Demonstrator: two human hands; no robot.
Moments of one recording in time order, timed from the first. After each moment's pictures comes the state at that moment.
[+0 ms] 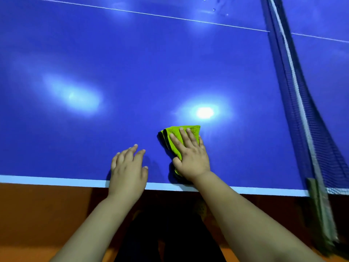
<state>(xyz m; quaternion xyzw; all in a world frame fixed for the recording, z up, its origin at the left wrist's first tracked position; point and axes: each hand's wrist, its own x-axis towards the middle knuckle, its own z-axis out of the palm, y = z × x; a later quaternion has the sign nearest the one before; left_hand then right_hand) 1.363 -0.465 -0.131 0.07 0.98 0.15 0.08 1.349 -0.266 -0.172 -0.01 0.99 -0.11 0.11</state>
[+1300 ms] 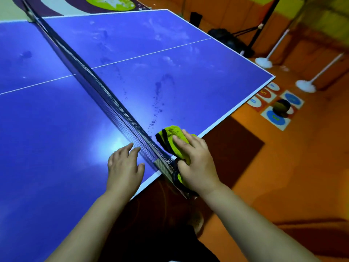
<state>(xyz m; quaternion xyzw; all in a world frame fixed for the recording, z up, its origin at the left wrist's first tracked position) 1.459 -0.072 -0.028 0.43 0.87 0.24 0.04 1.615 0.038 0.028 0.34 0.89 -0.22 -0.23</state>
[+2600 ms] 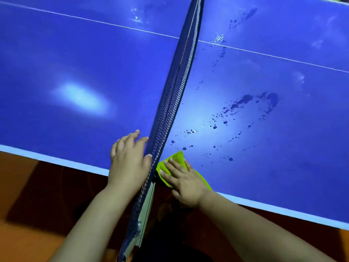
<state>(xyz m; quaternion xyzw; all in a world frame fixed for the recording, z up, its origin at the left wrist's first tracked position) 1.509 0.096 -0.055 0.01 0.98 0.19 -0.01 1.533 0.287 -0.151 -0.33 0.92 -0.04 0.19</state>
